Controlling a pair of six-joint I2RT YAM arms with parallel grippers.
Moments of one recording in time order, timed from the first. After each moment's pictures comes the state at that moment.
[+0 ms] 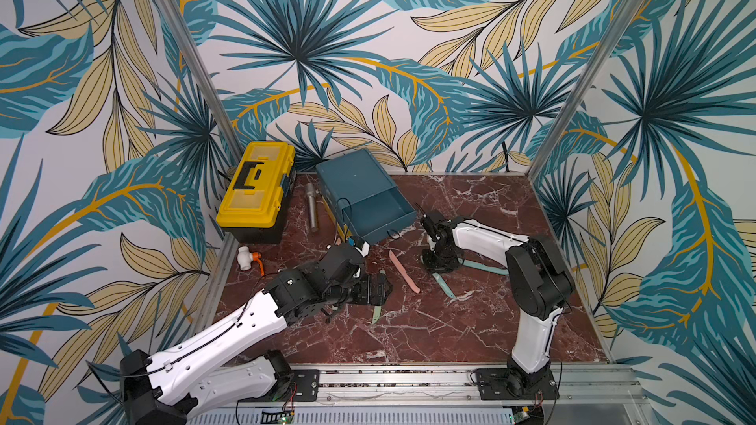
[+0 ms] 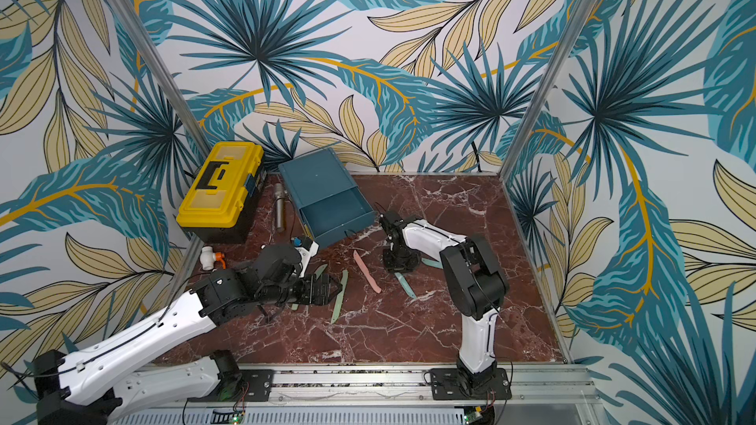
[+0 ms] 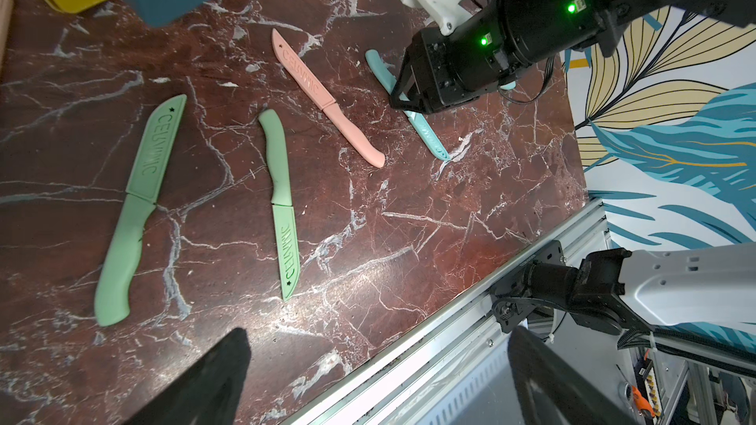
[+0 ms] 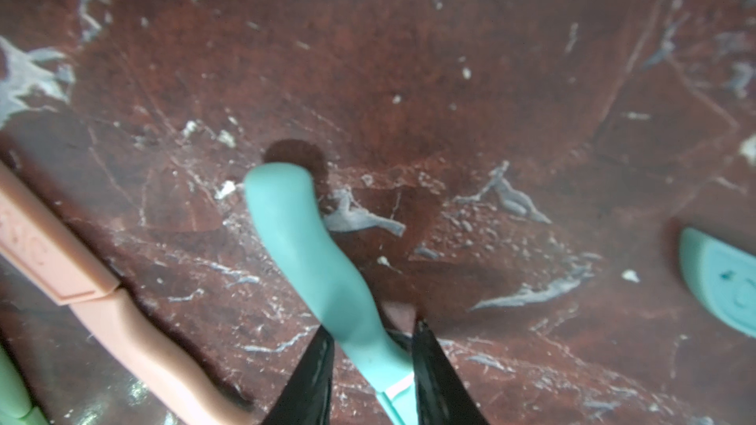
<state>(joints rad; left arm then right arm) -0.88 1.03 0.96 -0.74 0.09 -0.78 0.46 1.93 1.30 -0.86 -0.03 0.40</state>
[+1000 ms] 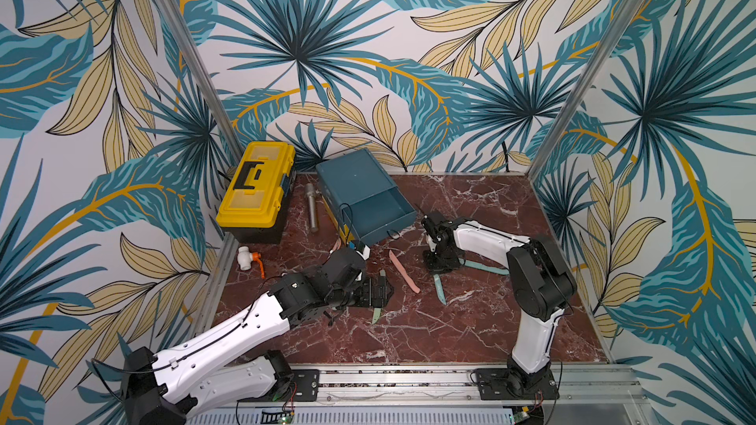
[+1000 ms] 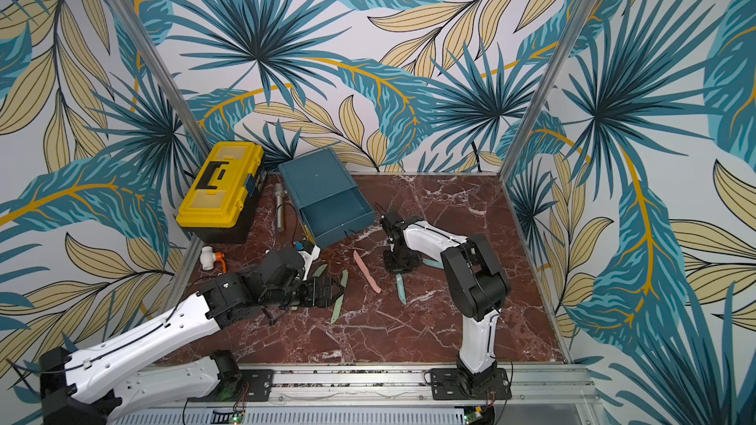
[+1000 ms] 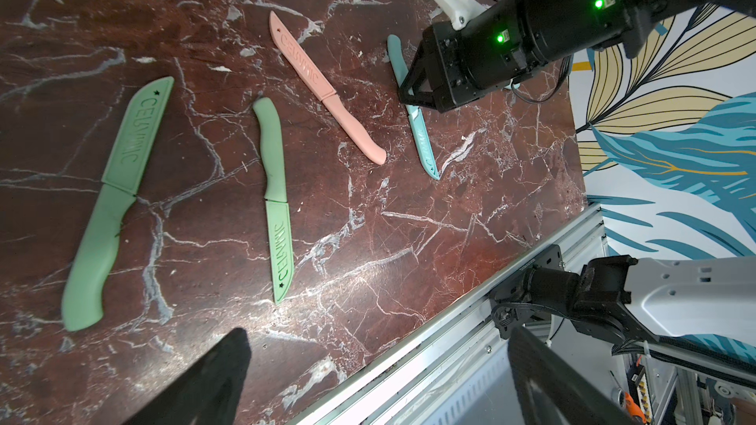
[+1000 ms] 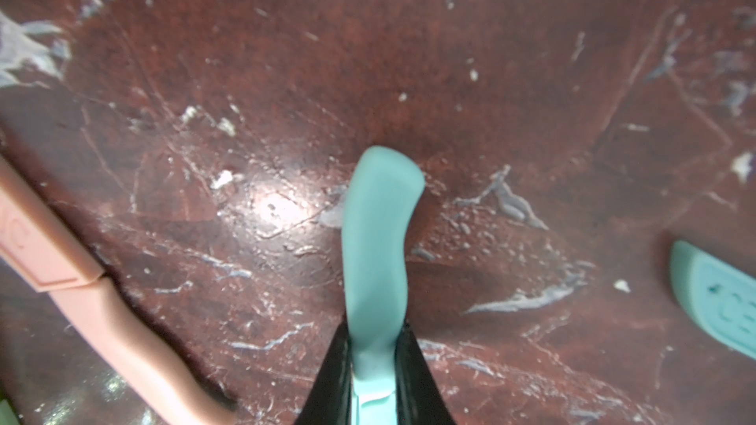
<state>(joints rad) -0.89 1.03 0.90 -0.67 0.09 -0.82 0.46 1.92 1.27 -0.84 -0.02 0.34</state>
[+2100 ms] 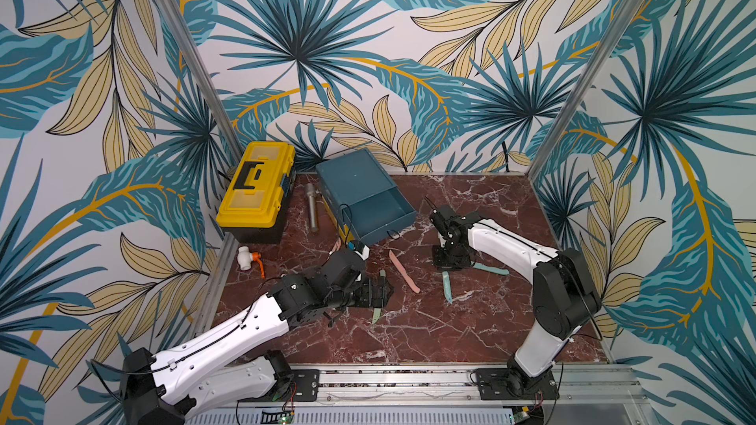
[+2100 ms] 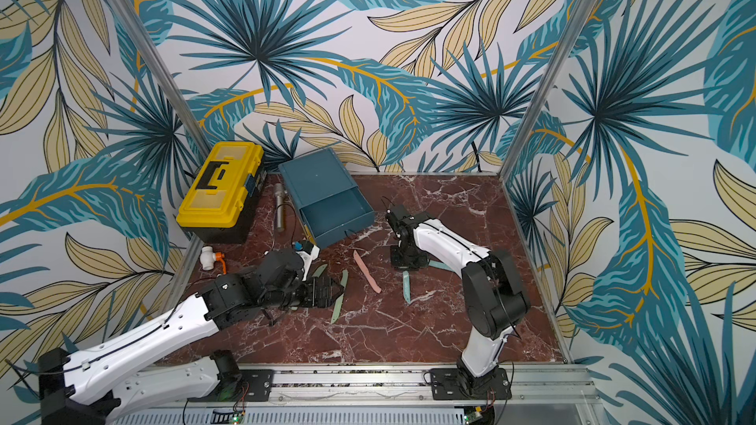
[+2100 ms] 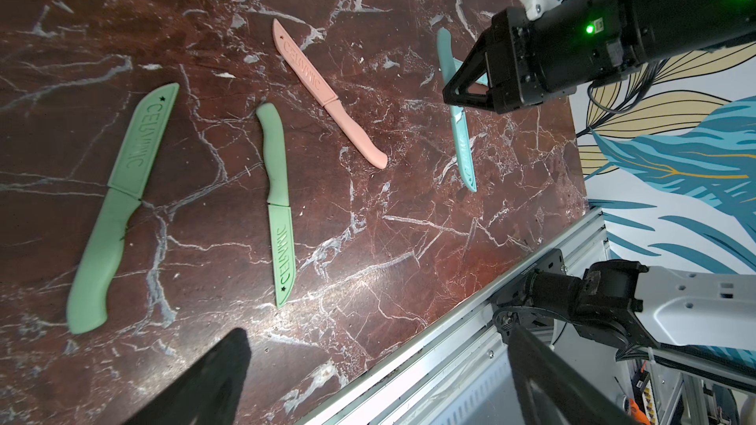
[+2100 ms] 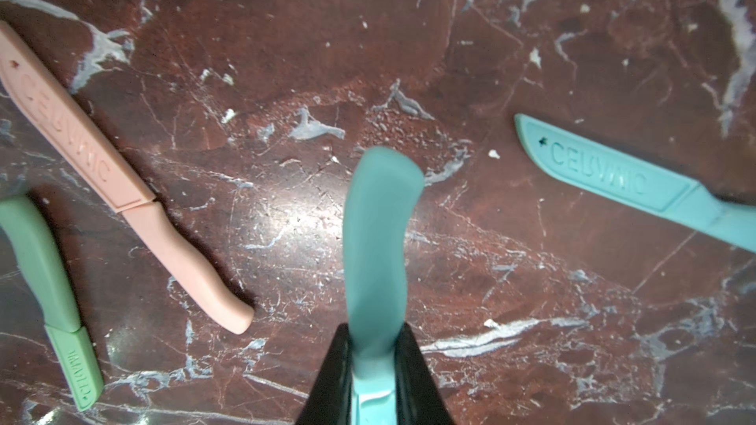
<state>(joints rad) -0.89 1.02 0.89 -0.67 0.07 -0.82 0.45 1.75 1.28 -1.00 0.02 0.50</state>
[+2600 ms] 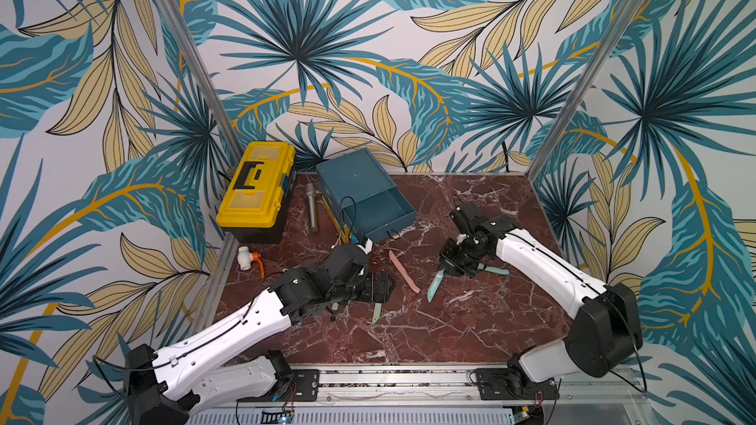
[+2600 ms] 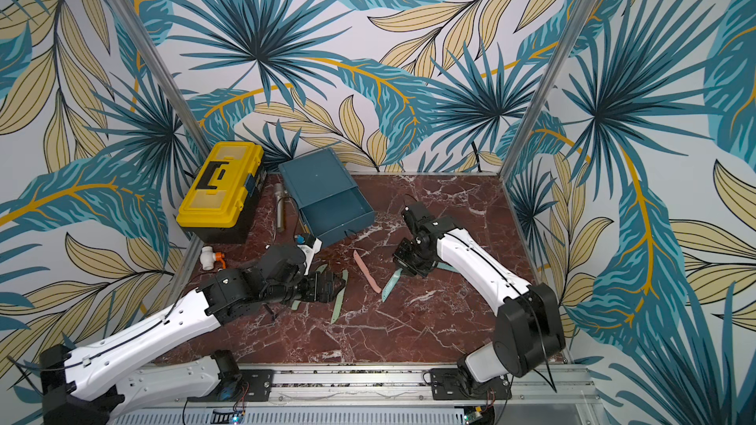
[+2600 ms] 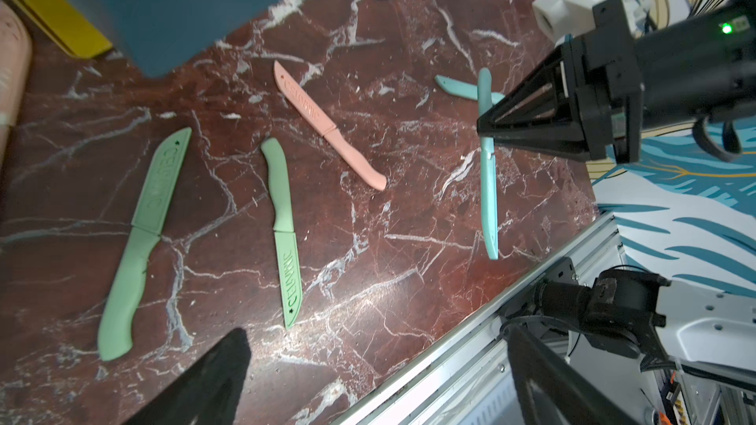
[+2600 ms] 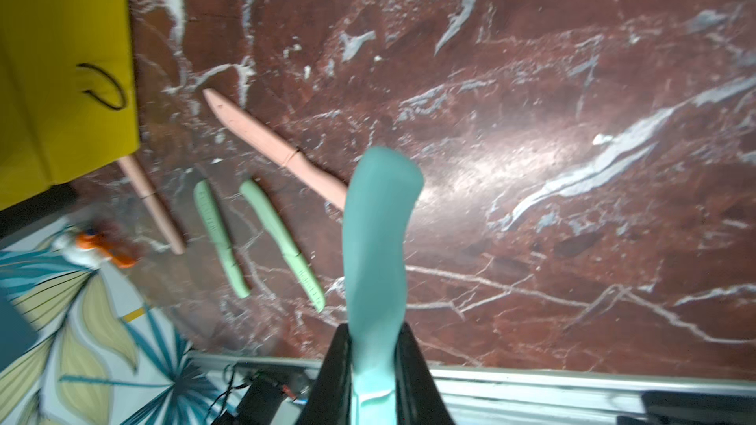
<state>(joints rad) -0.88 1.05 0.99 -0.70 0.01 -0.75 0.42 1.44 1.21 -0.99 -0.28 1.05</state>
